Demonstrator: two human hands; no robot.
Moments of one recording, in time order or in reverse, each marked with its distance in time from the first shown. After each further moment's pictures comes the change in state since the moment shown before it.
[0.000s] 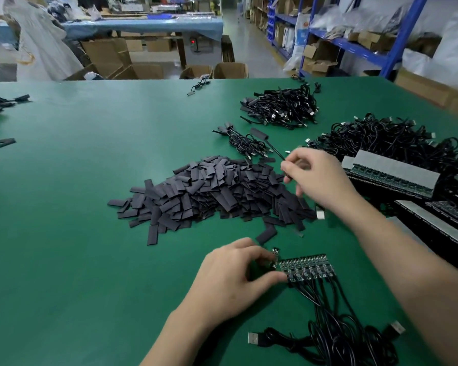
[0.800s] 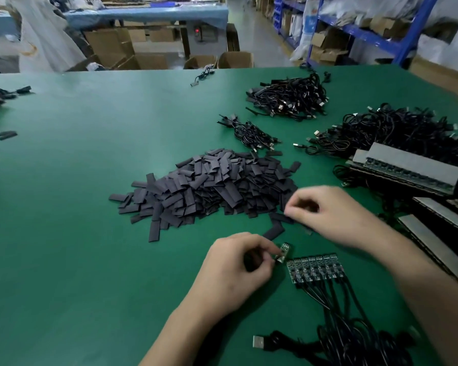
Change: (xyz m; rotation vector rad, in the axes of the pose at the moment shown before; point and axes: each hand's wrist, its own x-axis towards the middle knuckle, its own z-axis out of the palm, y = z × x) left_hand 0.005 -0.005 0.004 -0.327 0.140 -0.058; right_hand -0.044 0.013 0.006 -0.190 -0.350 -0.005
